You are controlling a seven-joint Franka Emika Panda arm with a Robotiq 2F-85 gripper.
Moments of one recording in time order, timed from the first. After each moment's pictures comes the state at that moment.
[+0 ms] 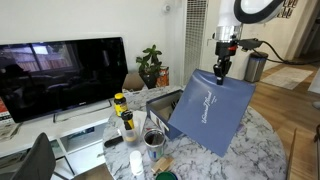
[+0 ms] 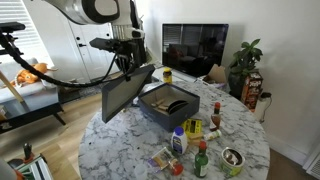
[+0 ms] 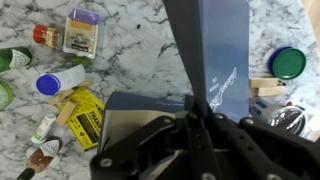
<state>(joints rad) -0.01 -0.24 0.11 -2.35 0.06 2.11 0.04</state>
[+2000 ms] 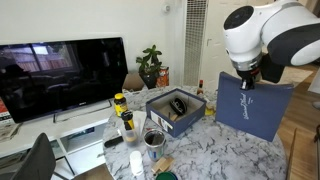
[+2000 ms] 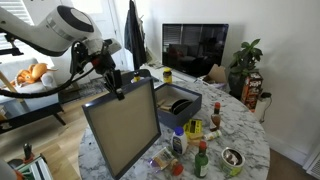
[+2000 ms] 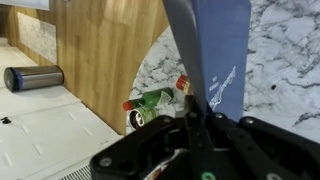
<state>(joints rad) 0.06 -0.33 0.27 -2.56 -0.59 1.86 0.59</state>
